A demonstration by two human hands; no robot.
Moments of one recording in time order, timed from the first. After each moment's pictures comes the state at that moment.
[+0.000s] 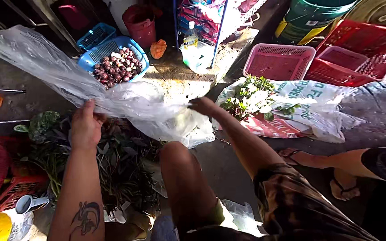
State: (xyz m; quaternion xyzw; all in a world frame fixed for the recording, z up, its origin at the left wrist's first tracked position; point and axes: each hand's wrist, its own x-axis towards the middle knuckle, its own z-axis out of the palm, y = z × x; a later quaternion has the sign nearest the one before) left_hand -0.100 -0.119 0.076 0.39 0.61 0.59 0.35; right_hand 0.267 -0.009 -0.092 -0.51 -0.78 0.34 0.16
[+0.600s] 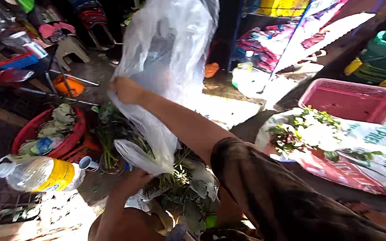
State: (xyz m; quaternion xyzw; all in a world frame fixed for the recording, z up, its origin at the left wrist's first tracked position) left_hand -0.206 -0.357 0.051 0.56 0.75 -0.05 0.35; right_hand -0.160 -0.102 0.185 -0.19 -0.94 0.19 0.23
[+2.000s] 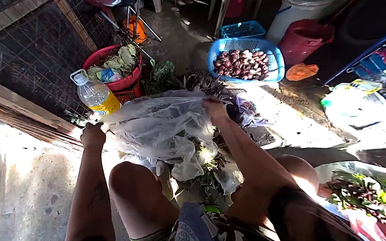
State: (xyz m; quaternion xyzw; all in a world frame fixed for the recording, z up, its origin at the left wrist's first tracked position) left_hand -0.404 -0.544 0.037 0.16 0.99 0.05 0.03; right_hand -0.144 -0.164 -0.026 -0.36 -0.61 0.64 0.30
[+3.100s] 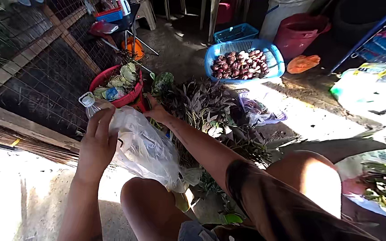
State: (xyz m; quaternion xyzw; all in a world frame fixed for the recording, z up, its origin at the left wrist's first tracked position) left_hand -0.310 -0.532 0.161 0.55 0.77 0.20 -0.24; right_hand -0.320 -0.278 0.031 -0.11 -0.71 0.66 0.21
